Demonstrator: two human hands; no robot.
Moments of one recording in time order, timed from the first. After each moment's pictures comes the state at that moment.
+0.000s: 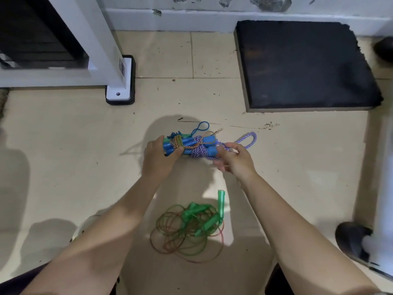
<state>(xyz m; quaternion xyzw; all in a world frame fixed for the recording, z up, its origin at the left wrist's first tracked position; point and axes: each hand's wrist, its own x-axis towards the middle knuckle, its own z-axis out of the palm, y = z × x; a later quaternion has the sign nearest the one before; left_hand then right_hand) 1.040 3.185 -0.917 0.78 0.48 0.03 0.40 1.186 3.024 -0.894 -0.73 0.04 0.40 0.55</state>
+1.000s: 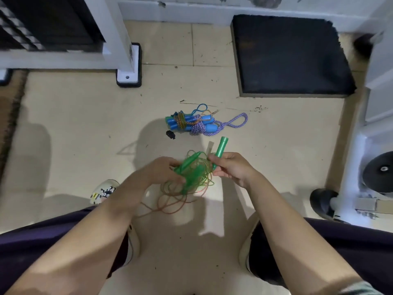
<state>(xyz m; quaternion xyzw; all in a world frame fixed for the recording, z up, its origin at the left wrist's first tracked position) 0.948 3.128 -0.858 0.74 0.32 -0.23 0.55 1.118 2.952 -0.850 -0.69 -0.02 0.56 0.47</state>
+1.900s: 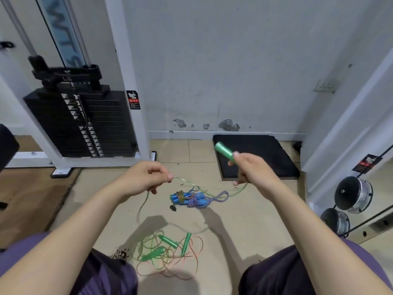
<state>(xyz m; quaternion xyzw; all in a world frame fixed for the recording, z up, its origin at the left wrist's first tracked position) 0.876 3.101 -0.519 0.79 0.24 0.07 0.55 1.093 2.891 -0.519 -0.76 -0.28 0.26 0.52</state>
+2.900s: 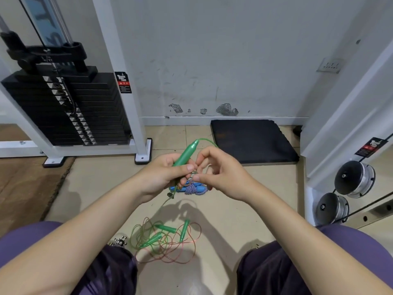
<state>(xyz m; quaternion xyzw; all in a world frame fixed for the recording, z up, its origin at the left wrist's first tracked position) 0.913 3.058 -0.540 0.66 0.15 0.05 0.74 1.037 2.909 -0.525 -0.69 -0.46 0.30 0.48</state>
